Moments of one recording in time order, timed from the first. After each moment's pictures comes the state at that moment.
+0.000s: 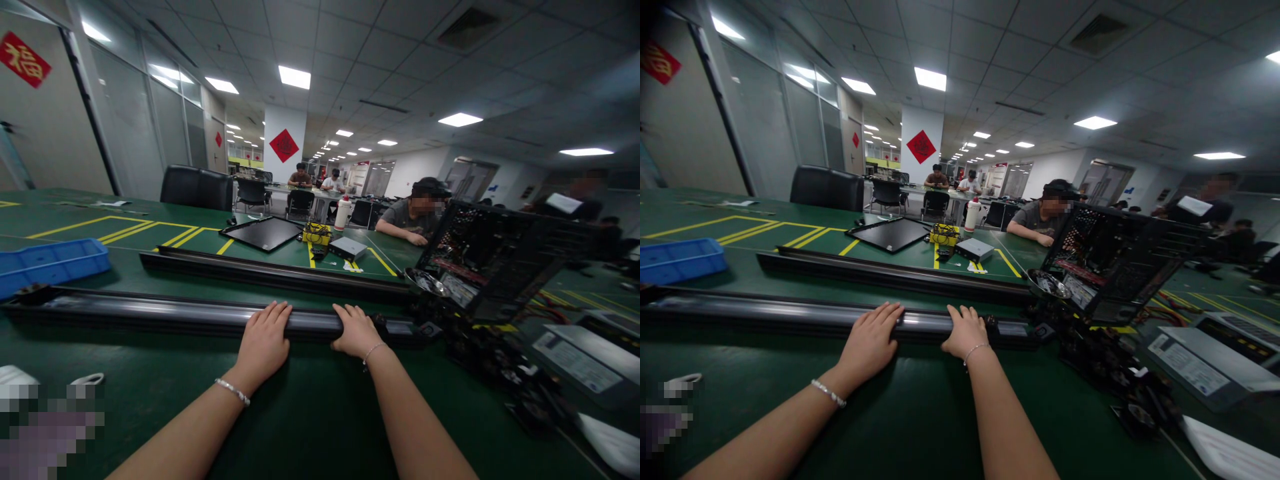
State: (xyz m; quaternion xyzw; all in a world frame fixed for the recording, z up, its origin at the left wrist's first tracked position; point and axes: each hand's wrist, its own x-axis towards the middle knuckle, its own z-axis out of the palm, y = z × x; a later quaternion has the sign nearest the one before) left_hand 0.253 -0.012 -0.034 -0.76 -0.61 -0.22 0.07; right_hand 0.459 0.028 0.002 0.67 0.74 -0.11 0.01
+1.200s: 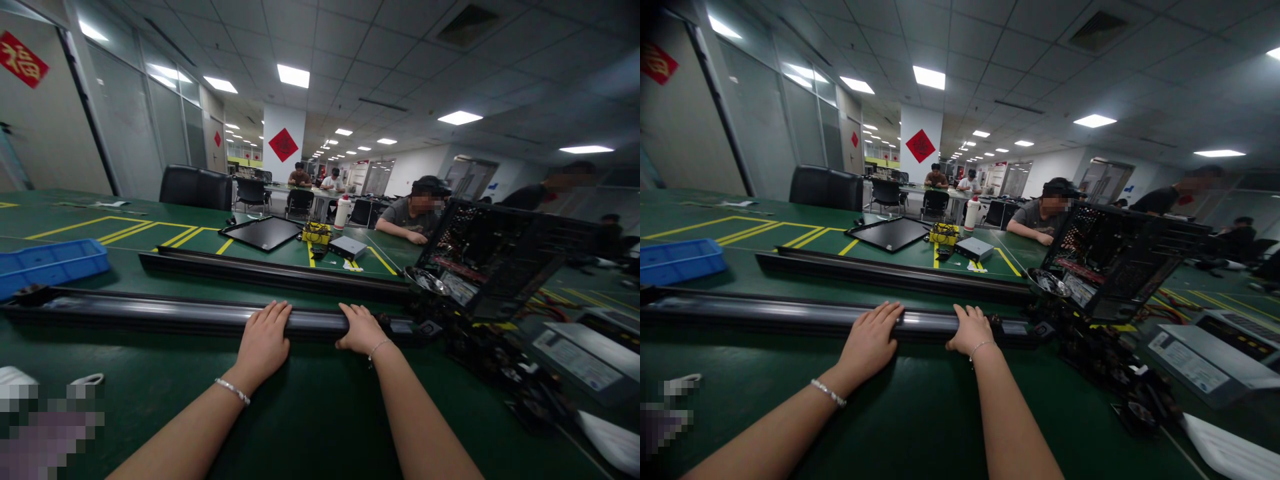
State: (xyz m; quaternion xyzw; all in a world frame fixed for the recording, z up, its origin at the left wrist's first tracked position) left_hand 0.251 -0.011 -0.034 -0.76 -0.61 -0.22 0.07; right_hand 0.471 0.033 0.003 0.68 0.73 -0.11 0.01
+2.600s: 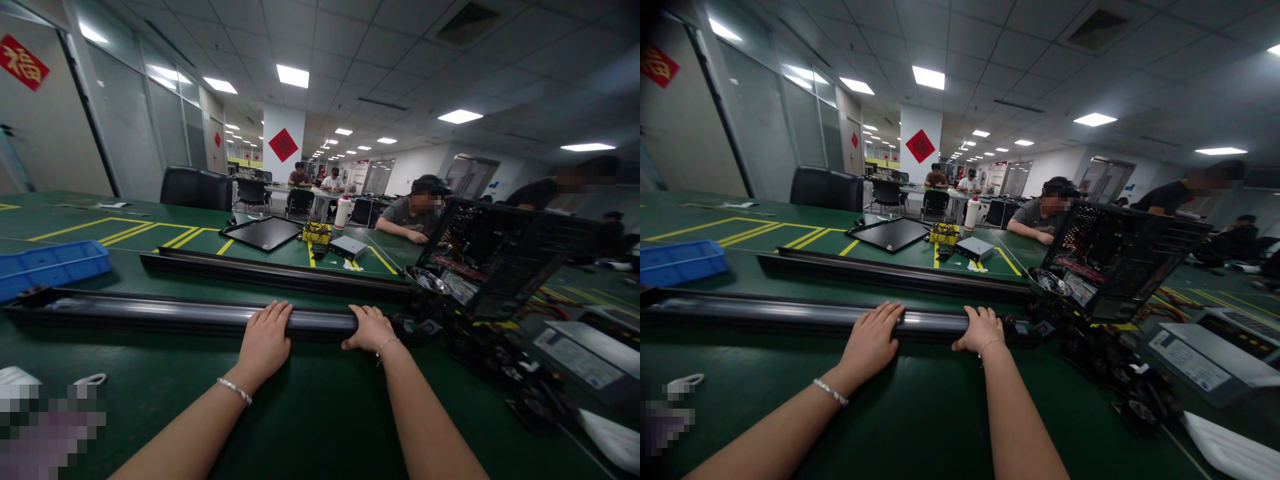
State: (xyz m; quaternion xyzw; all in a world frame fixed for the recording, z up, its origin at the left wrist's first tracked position) left_hand 0.253 -0.011 -0.036 -0.76 -0.61 -0.22 0.08; right_hand 0.490 0.039 0.001 0.71 0.70 -0.09 0.04
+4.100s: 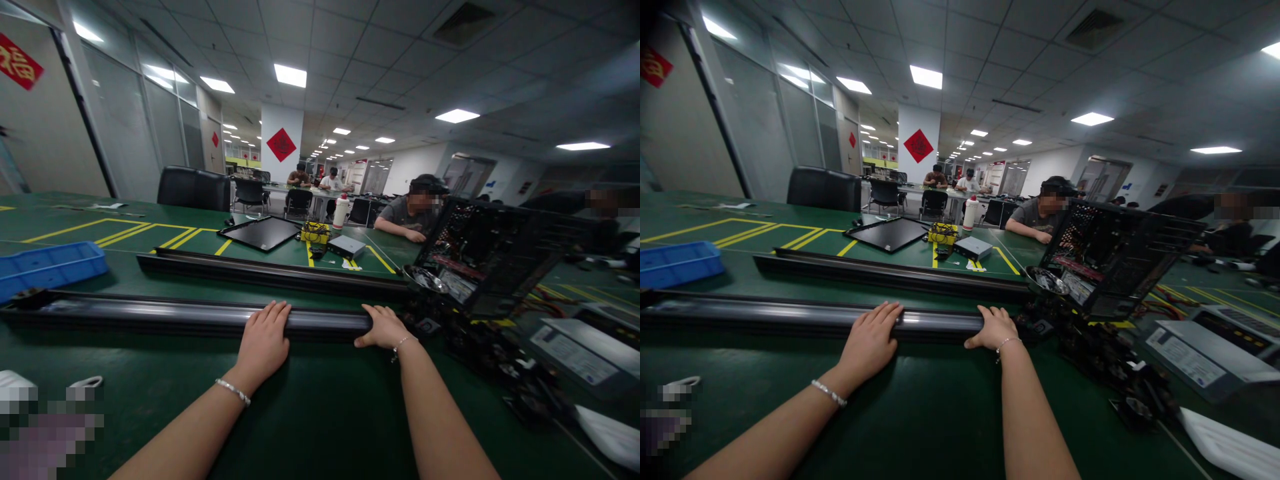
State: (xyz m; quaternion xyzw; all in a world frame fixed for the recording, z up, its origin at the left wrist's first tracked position) left_hand 0.253 -0.011 -0.034 -0.76 -0.61 -0.22 0.07; right_hand 0.526 0.045 0.004 0.72 0.69 -0.12 0.04
